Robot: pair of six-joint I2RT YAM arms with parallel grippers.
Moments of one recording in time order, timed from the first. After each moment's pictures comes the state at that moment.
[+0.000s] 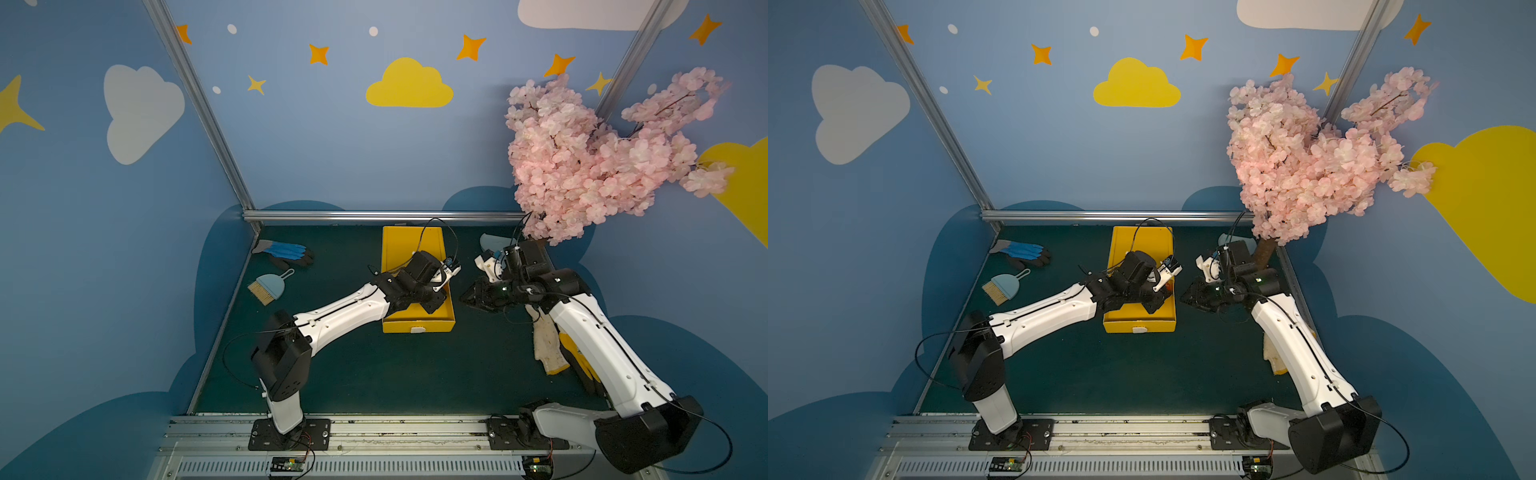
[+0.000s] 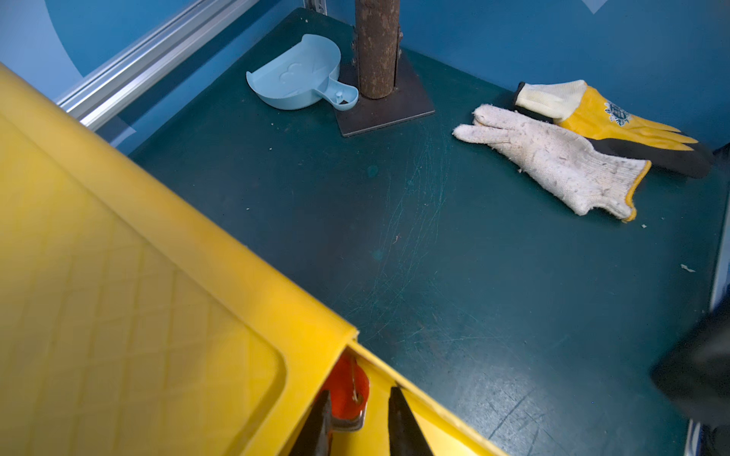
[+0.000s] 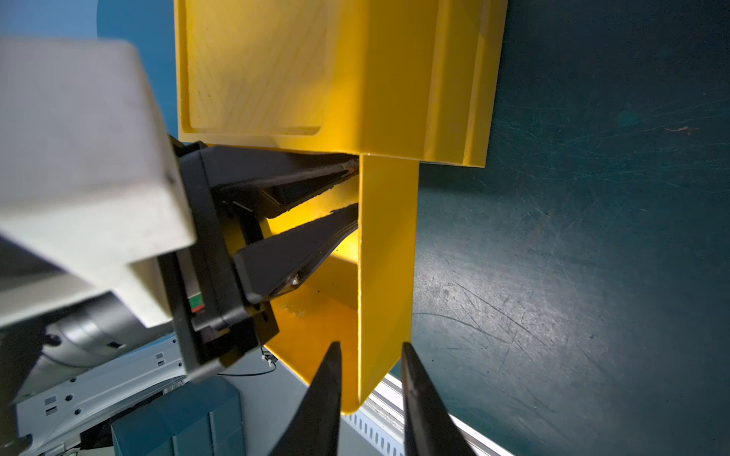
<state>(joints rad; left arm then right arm) -0.86 1.78 1.48 -0.40 0.05 0.08 0.35 1.25 1.27 -1.04 -0.53 0.45</state>
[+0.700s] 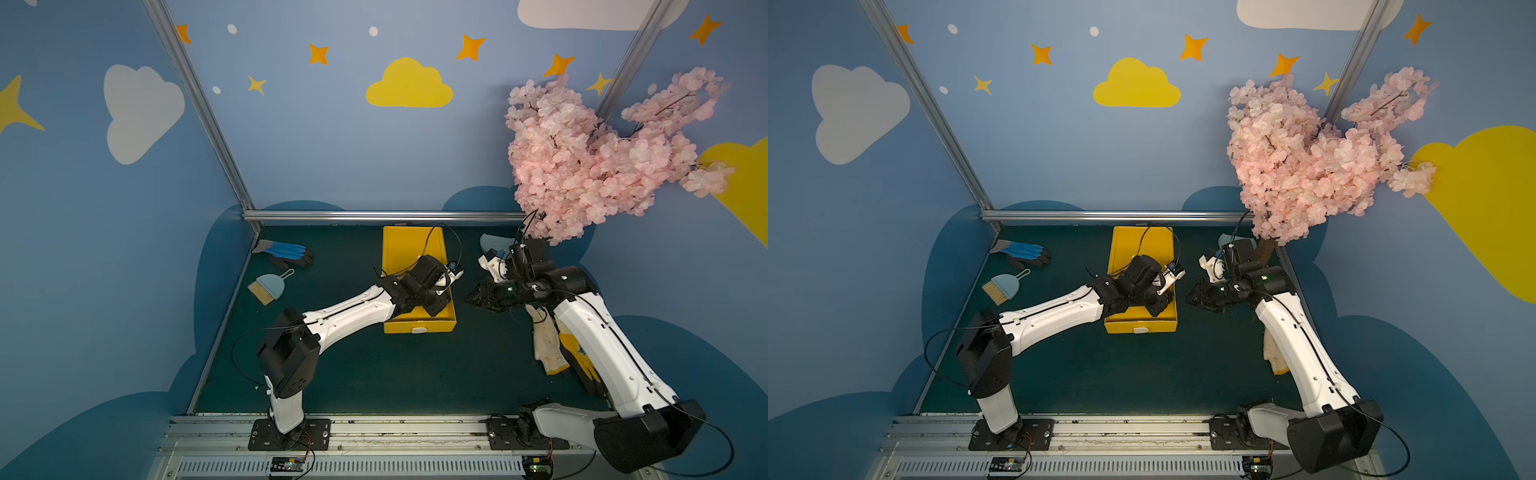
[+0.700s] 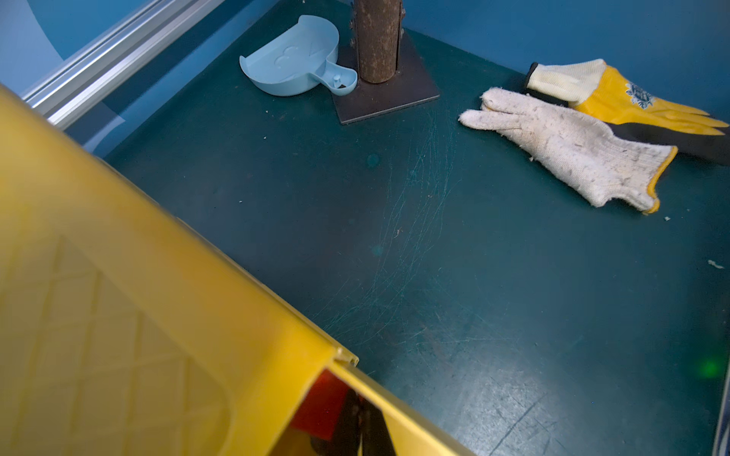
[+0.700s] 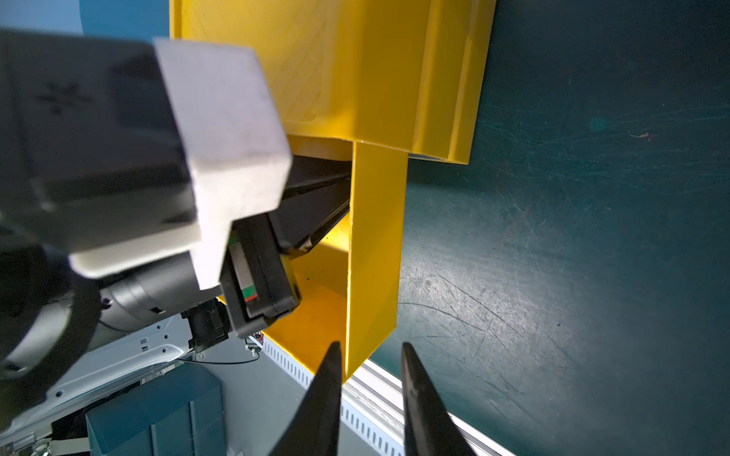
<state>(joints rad) -0.89 1.82 1.48 -0.39 0.02 0.08 0.32 1.25 1.31 -1.12 -0.53 0.35</state>
